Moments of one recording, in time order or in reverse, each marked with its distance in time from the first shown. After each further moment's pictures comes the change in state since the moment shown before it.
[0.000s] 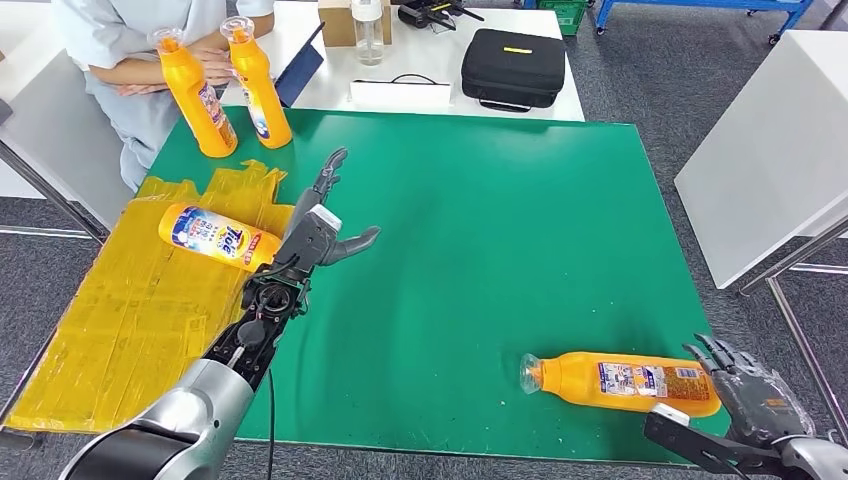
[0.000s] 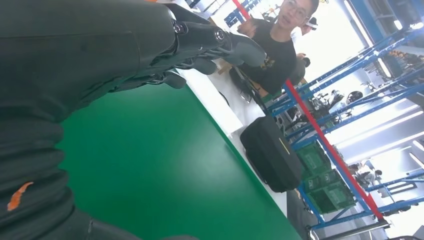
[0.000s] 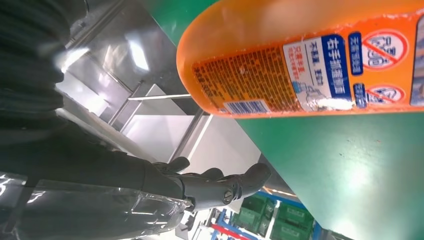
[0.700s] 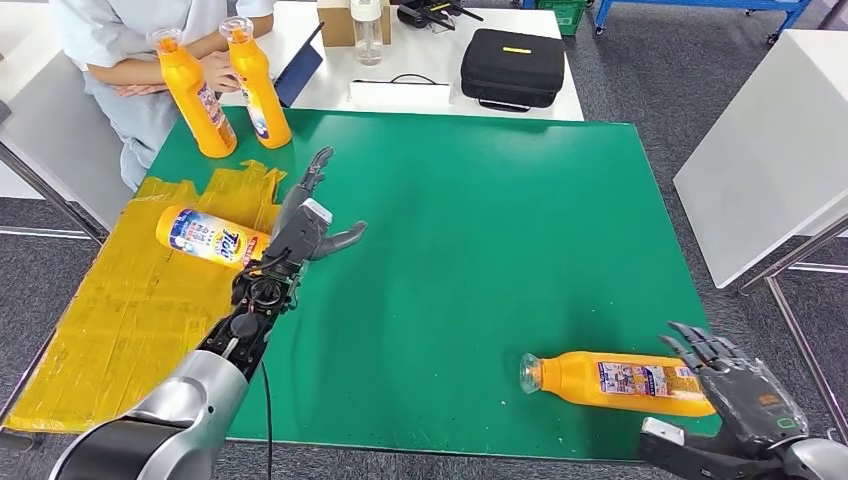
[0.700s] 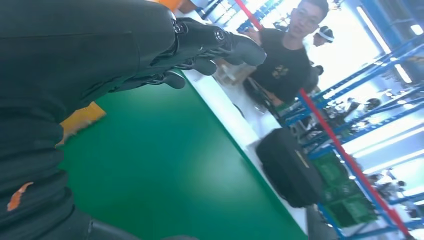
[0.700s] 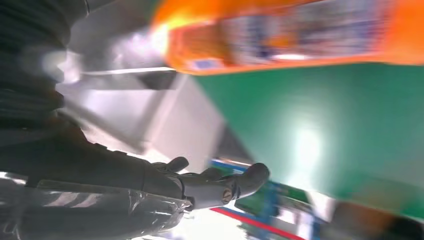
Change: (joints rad) left arm -0.030 0.007 0.084 0.061 -0.070 0.015 -0.011; right arm 0.055 -0.029 0.018 -0.187 -0.056 0.032 -0.050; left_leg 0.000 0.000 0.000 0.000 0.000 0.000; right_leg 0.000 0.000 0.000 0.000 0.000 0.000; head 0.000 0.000
